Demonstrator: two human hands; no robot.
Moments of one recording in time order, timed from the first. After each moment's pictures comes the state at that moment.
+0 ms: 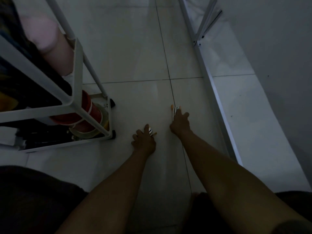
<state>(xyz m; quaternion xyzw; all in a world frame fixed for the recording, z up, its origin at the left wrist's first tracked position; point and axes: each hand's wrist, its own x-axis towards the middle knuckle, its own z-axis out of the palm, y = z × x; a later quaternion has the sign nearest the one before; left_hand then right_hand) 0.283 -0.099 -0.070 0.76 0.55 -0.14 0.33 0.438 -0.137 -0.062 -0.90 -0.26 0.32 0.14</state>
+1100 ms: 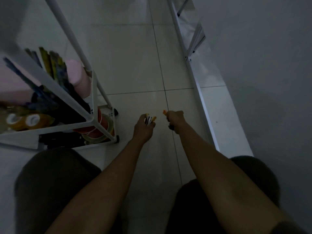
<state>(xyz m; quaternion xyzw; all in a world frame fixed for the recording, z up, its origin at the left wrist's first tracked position) 0.299 -0.073 0.056 0.64 0.52 0.07 0.57 0.428 -0.120 0.079 -0.79 0.03 0.44 0.41</state>
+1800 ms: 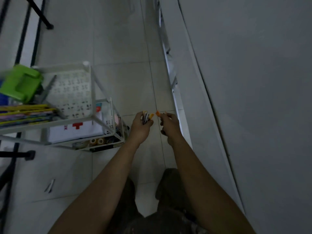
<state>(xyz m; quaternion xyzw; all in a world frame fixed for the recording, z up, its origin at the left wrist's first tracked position) 0.278 -0.095 0.590 0.60 0.50 0.11 0.62 0.374 -0.167 0.601 -0.71 0.04 0.44 0.55</state>
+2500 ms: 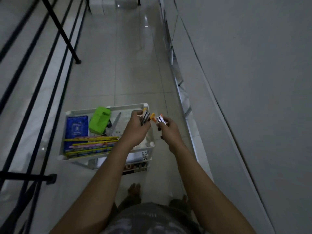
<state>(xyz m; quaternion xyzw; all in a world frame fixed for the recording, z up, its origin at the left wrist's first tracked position) 0.156 0.064 0.746 0.69 0.41 0.14 0.58 0.260 -0.025 0.728 -0.74 -0.14 0.38 0.53</state>
